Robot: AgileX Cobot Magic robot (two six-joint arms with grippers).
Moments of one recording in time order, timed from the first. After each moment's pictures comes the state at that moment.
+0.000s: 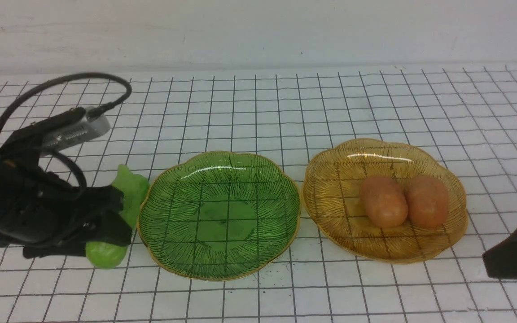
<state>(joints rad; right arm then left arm) 0.14 1.00 -0.92 0.33 1.22 -0.10 -0.05 1.33 -0.97 -0.41 1.00 0.02</state>
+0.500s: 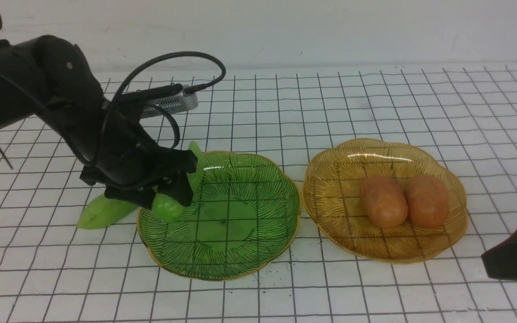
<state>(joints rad) 0.14 1.00 -0.92 0.33 1.22 -0.16 -0.20 1.74 -1.34 -0.28 0.99 0.04</state>
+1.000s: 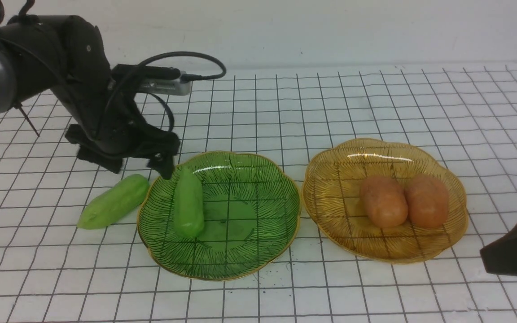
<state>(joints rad) 0.14 1.00 -0.92 0.33 1.20 -0.17 -0.17 1.84 -1.49 0.02 0.99 0.00</state>
